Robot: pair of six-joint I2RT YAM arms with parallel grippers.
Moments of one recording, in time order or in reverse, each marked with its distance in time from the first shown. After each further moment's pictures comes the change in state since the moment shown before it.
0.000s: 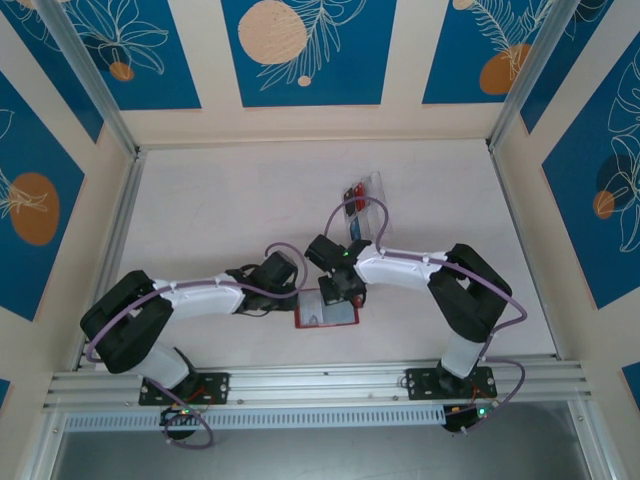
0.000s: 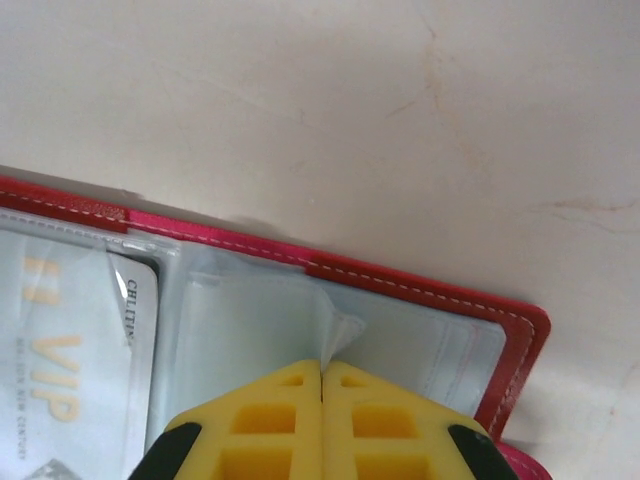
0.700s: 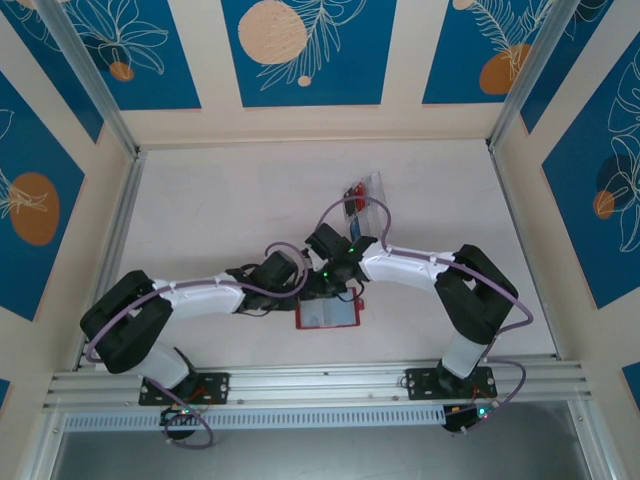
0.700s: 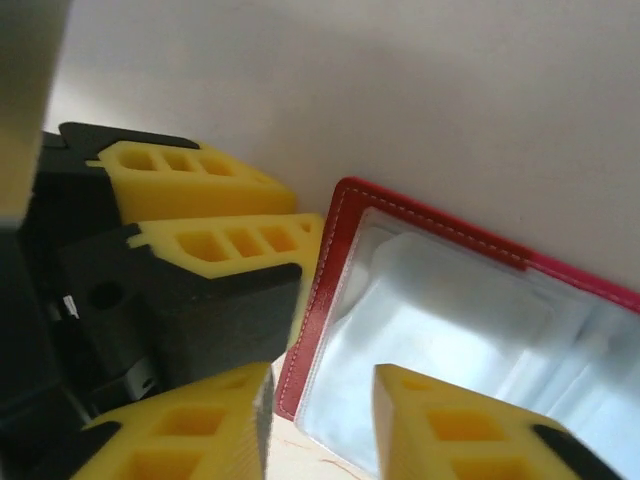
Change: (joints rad) left arm 0.001 -0.007 0.007 -0.014 0.004 -0.016; right arm -0.044 -0.026 -0.013 0.239 -0.434 0.045
